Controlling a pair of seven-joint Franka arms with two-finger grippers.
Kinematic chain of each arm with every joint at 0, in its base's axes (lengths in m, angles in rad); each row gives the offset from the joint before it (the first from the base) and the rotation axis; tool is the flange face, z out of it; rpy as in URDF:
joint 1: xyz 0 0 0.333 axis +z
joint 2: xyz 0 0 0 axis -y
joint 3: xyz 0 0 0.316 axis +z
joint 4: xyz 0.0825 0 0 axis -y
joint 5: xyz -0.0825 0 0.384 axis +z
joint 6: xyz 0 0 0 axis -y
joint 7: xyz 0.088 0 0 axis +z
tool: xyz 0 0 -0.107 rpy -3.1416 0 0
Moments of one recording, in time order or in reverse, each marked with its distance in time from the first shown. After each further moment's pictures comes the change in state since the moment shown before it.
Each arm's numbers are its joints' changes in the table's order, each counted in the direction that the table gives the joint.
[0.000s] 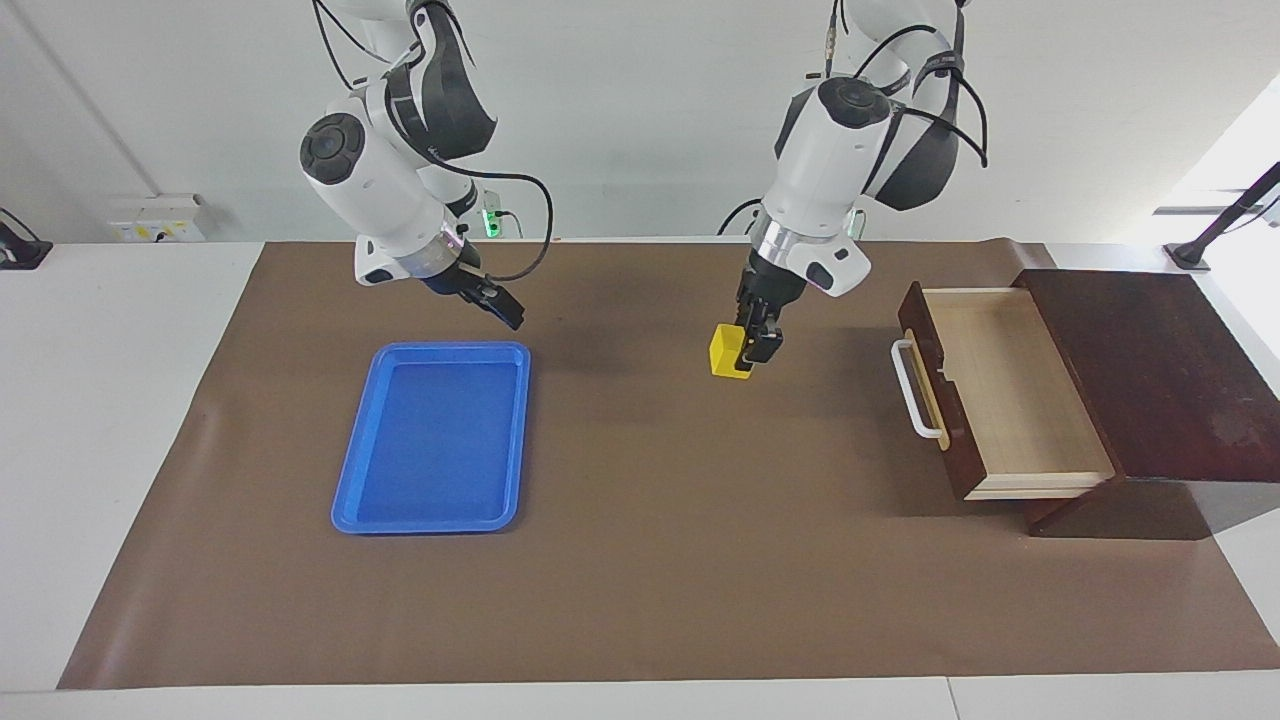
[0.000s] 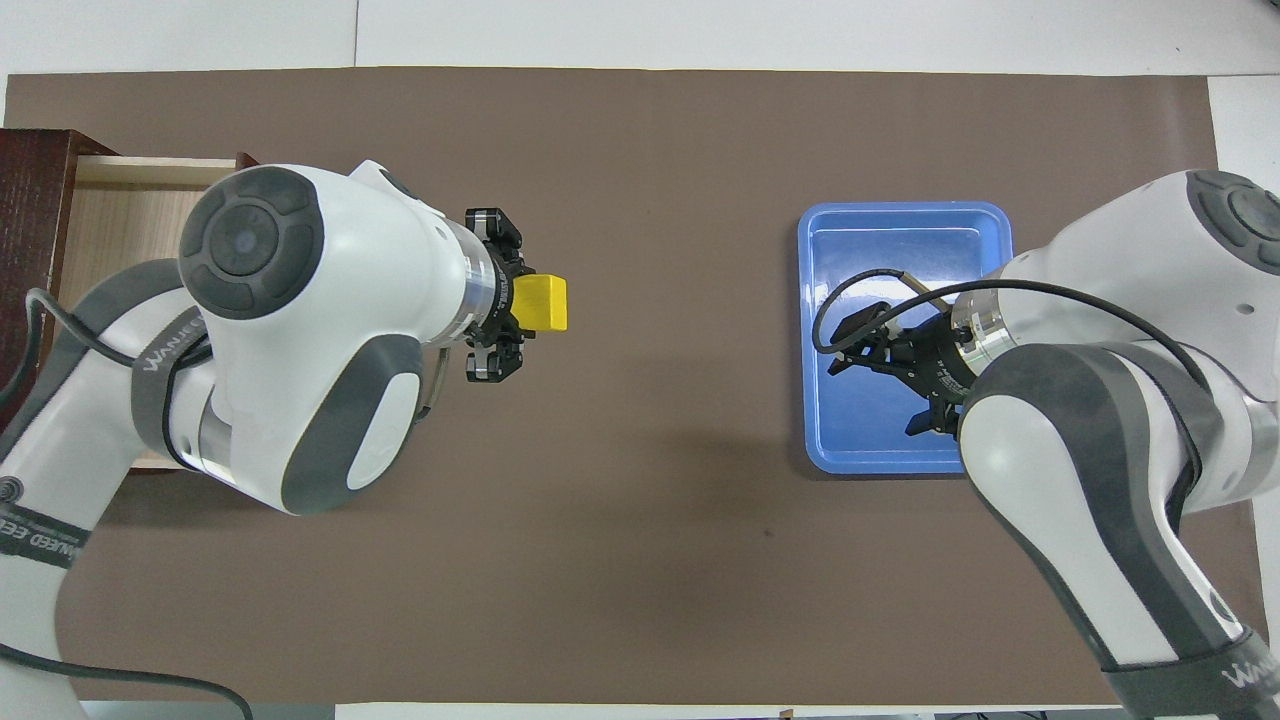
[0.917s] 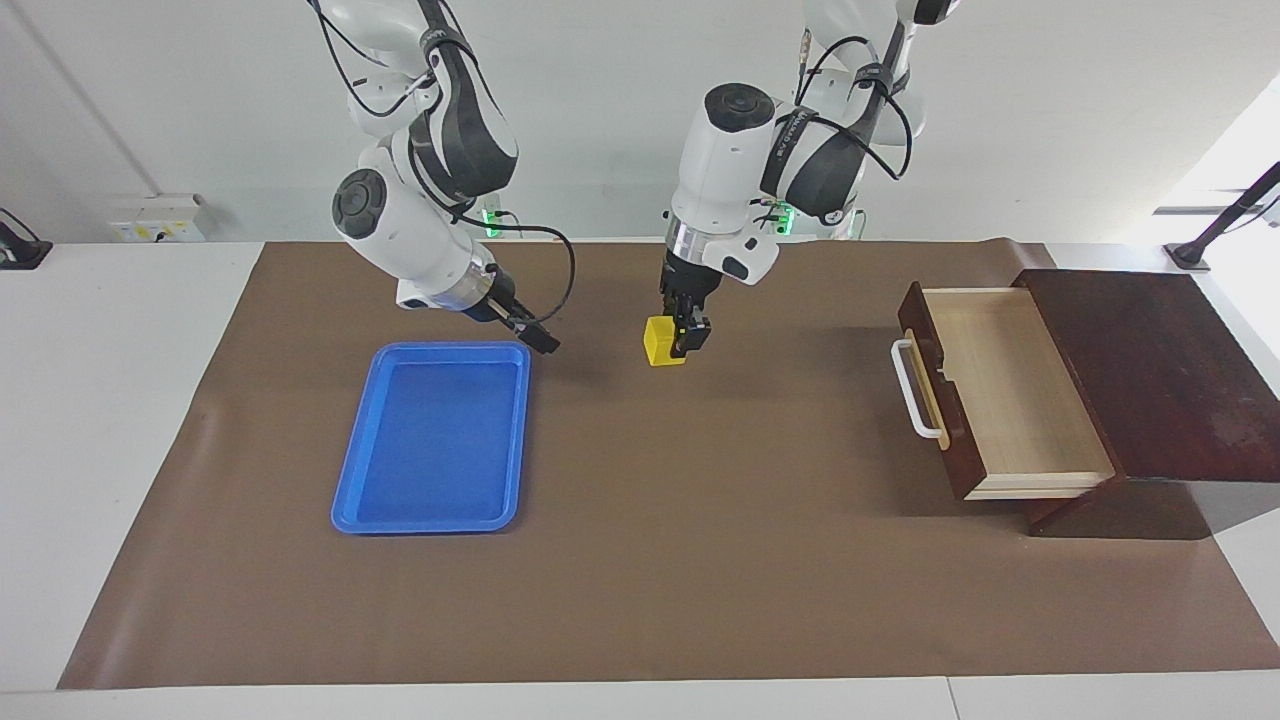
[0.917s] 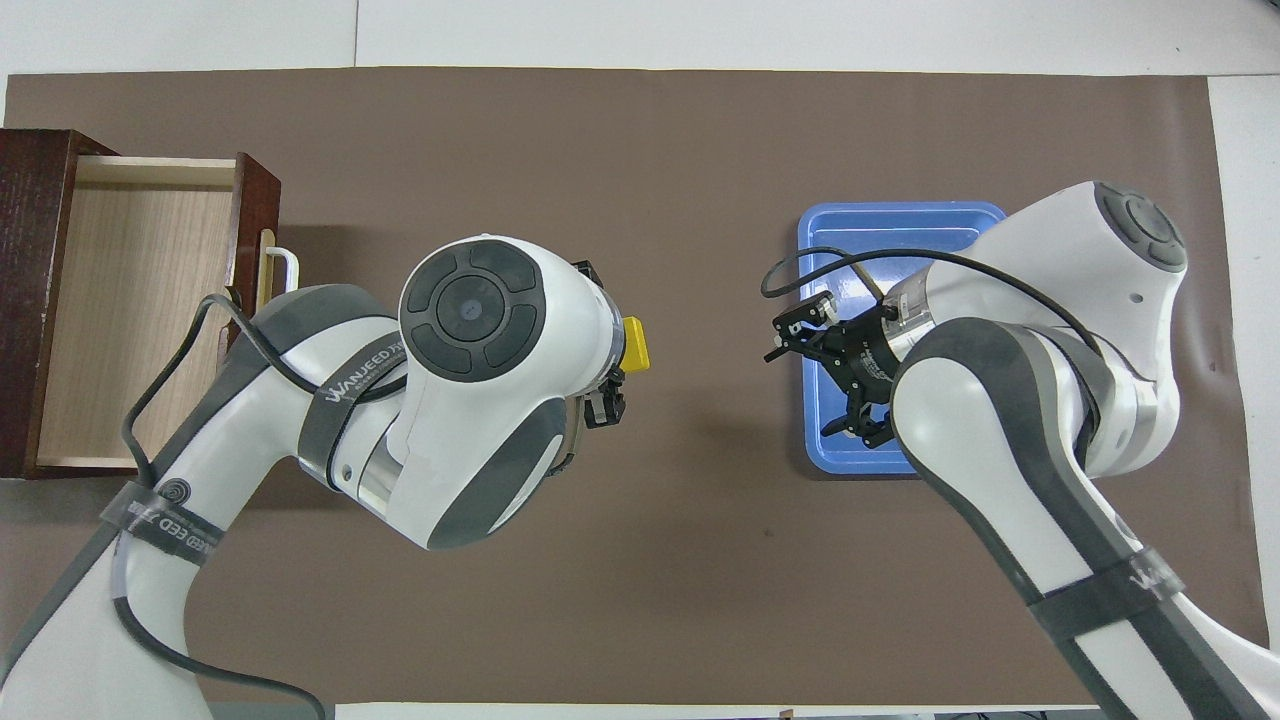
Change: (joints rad) left arm -0.131 -0.068 0.010 0.036 0.062 -0.027 0.309; right arm 0.057 -0.106 0.002 -0.018 0.186 0.121 -0.226
